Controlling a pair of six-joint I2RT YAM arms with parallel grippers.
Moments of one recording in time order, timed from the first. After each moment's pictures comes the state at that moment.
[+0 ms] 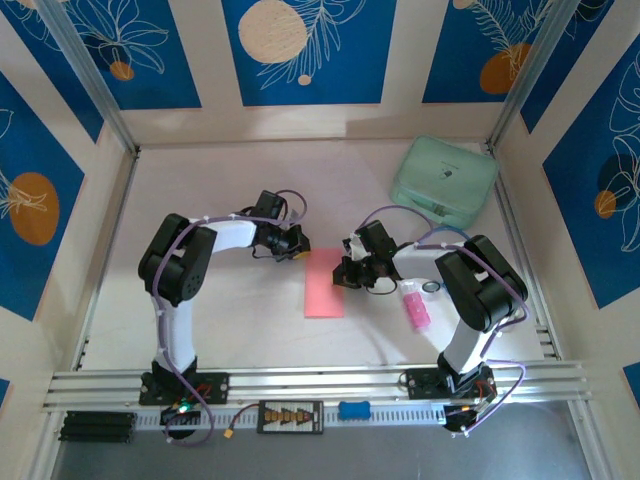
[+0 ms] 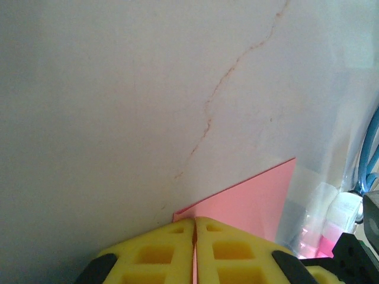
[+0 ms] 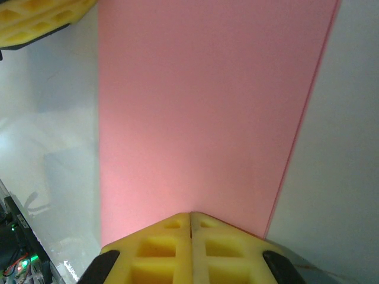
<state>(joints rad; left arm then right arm) -0.46 2.01 1.17 -0.21 0.58 -0.74 0.53 1.73 0.75 -0.10 -0.55 0.61</state>
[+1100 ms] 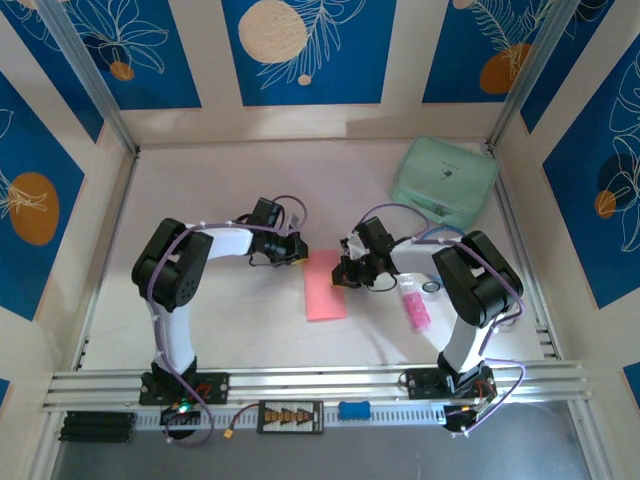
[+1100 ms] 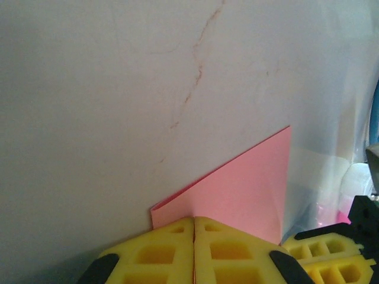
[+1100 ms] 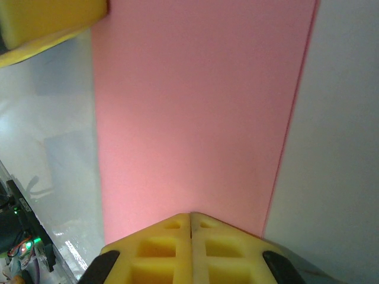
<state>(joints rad) -0.46 1.96 1.07 -0.13 0.59 -0.66 0.52 1.76 0.81 -0.18 -0.60 0.55</state>
